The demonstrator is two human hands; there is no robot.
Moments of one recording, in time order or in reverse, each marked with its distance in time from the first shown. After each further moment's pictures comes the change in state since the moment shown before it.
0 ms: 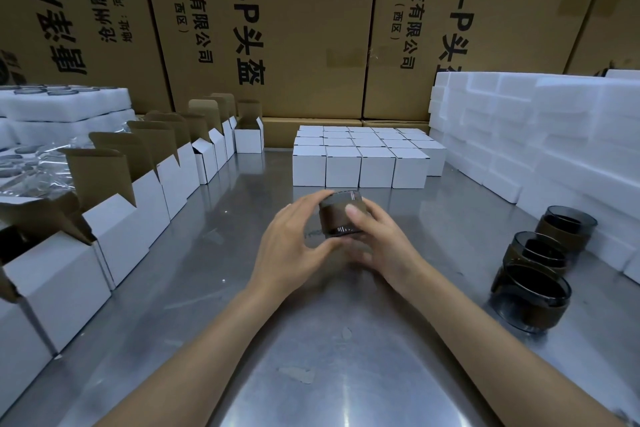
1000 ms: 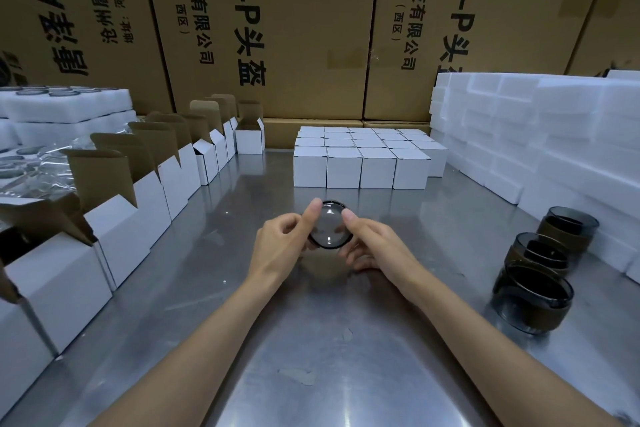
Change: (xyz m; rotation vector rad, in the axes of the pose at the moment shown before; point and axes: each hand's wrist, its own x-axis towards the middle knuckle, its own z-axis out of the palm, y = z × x) left_hand 0.005 -0.007 -0.004 -0.321 0.006 -0.574; right_hand 0.003 0.005 -0.001 -0.381 0.001 -0.030
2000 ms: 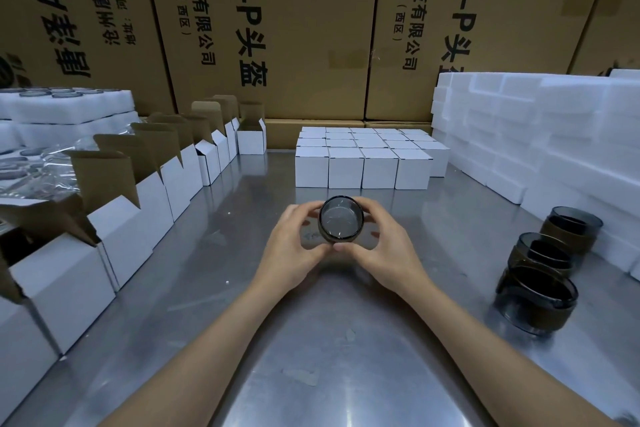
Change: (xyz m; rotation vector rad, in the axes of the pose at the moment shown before) left_hand 0.000 -0.008 0.005 0.205 -0.074 0.350; right_hand 0.007 0.021 -0.004 -0.508 0.284 -0.405
